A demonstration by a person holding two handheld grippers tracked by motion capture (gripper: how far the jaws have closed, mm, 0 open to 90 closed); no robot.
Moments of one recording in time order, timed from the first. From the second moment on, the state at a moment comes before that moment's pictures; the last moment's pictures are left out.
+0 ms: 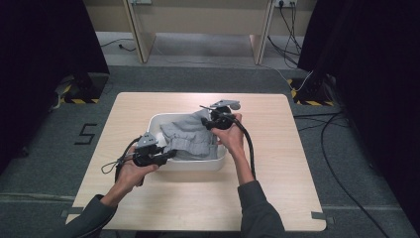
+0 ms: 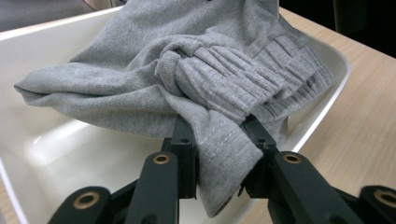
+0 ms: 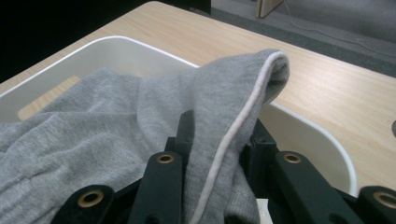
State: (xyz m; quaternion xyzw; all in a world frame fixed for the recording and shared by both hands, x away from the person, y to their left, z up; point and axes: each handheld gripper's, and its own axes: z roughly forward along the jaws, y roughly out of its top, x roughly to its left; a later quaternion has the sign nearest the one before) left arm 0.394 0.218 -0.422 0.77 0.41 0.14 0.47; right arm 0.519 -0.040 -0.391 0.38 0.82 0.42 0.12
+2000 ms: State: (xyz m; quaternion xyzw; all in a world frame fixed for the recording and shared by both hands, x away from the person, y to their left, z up) left arm 0.385 0.225 -0.412 0.76 0.42 0.11 0.49; right arm 0.524 -0.037 -0.399 0.40 0.84 0.35 0.11
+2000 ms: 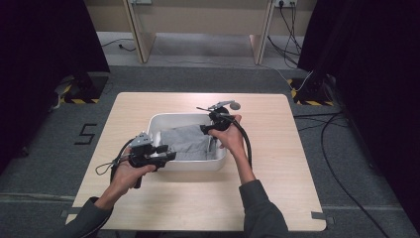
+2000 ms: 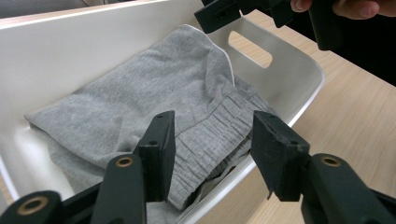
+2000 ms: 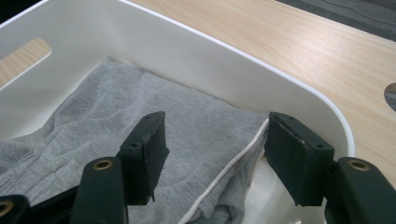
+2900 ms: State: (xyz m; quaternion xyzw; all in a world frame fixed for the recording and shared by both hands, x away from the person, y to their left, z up) left arm 0.365 0.224 -0.423 0.76 0.42 0.11 0.49; right arm 0.491 -0.079 -0.382 0.38 0.82 0.40 0.13
